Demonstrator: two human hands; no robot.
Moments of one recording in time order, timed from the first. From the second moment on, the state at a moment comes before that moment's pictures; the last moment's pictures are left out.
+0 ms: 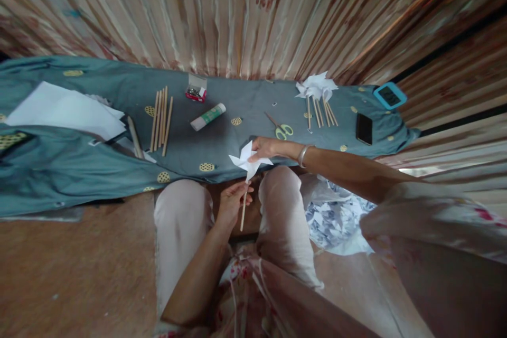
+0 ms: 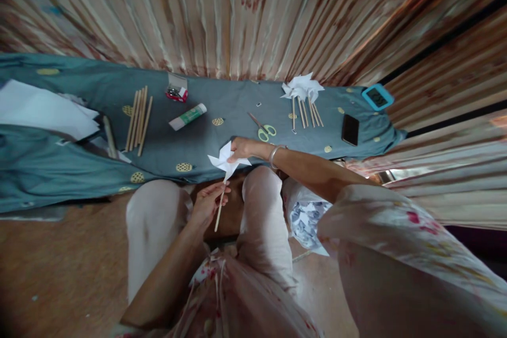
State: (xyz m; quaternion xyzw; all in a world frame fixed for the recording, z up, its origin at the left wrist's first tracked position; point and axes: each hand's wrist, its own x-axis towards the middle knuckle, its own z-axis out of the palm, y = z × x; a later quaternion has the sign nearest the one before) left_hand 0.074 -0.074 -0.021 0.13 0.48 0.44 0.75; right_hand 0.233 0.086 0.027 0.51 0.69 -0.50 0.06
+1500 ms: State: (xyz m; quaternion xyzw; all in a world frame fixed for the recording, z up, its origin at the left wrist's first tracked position) left_hand 0.078 -0.059 0.034 0.13 0.46 0.50 0.72; right_hand 0.230 0.051 0.032 0.52 0.37 -0.65 -0.40
